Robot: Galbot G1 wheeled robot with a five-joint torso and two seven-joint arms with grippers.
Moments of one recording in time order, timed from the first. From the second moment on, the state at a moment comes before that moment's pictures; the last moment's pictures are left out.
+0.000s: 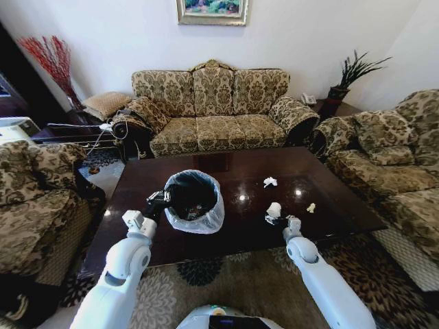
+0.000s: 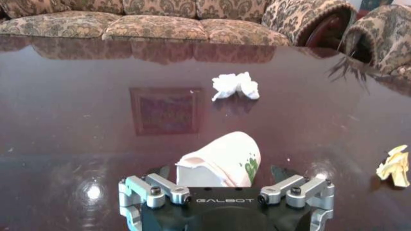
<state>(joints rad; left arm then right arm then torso) 1.37 -1.26 -0.59 -2.22 -0.42 0.33 -0.09 -1.07 1.10 0.29 1.49 0.46 -0.25 0.16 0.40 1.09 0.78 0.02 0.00</state>
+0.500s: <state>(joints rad) 1.37 -1.25 -0.59 -2.21 -0.42 0.32 -0.08 -1.03 1.14 0.30 1.41 0.49 -0.24 0.15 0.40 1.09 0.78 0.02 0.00</state>
